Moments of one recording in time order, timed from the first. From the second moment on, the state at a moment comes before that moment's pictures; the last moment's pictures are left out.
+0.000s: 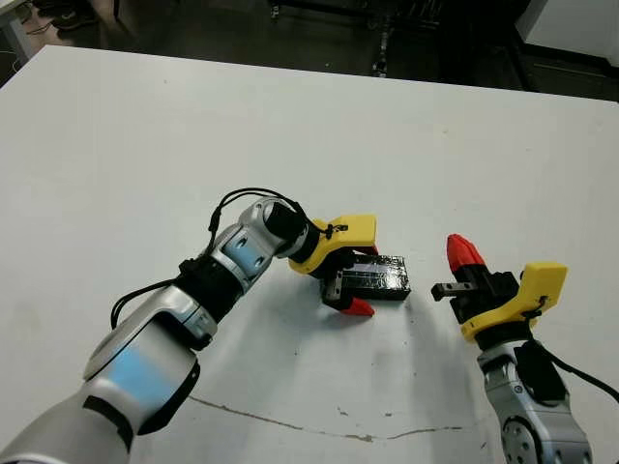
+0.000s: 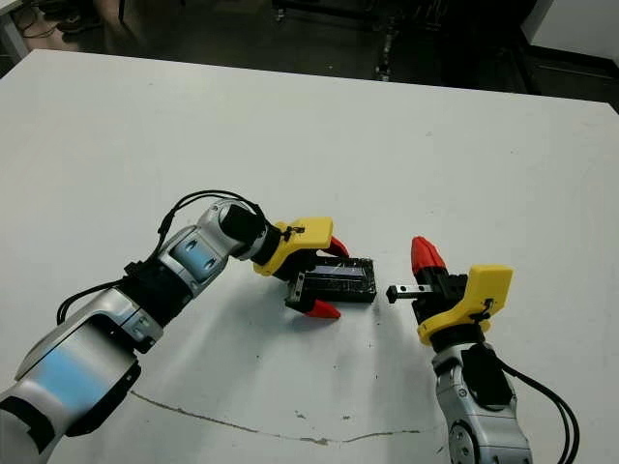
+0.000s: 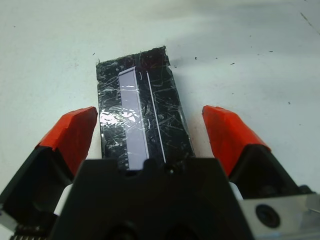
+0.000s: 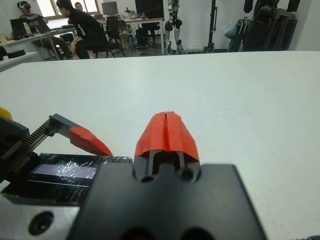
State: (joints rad) left arm -0.85 0.17 -0.59 0.63 0.05 0.14 -1.19; right arm 0.16 -0.13 -0.08 -0.39 0.29 0.22 0.16
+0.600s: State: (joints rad) left arm -0.80 0.20 -0.54 0.57 0.05 0.18 -1.17; right arm 0.16 -0.13 -0.08 -0.39 0.29 0.22 0.17
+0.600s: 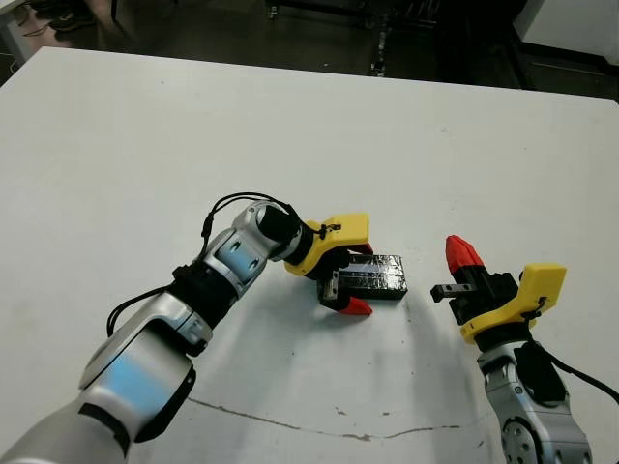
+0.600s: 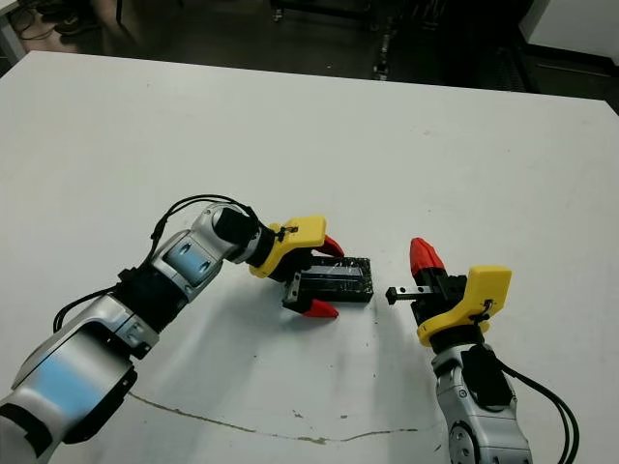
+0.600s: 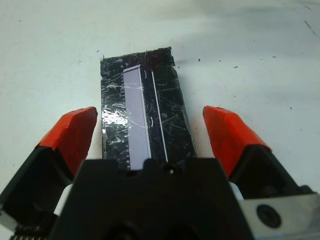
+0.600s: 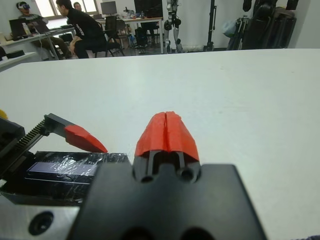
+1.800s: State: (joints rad) left arm -0.69 0.28 -0.47 0.36 -0.05 0.38 -1.13; right arm 0.16 -0.13 -0.08 -0.39 0.29 0.23 0.16
